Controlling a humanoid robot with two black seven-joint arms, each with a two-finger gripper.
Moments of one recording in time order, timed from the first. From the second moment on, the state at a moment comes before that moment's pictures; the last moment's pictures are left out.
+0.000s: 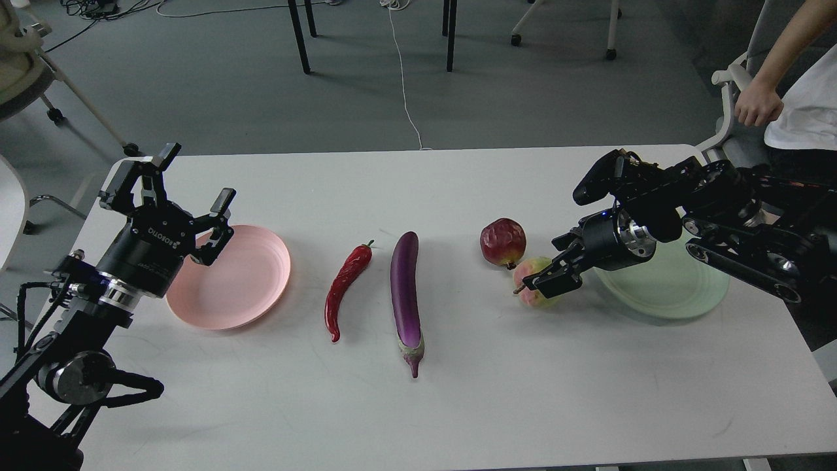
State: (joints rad) left arm -0.10 0.40 -1.28 -1.26 0.54 -0.49 -0.38; right arm 1.17 -0.52 -0.02 1.05 -1.89 0.49 0.49
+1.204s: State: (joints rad) left arm -0.09 0.41 -1.29 -1.27 0.54 -0.49 -0.38; right arm 1.21 -0.58 -0.12 1.10 -1.87 0.49 0.49
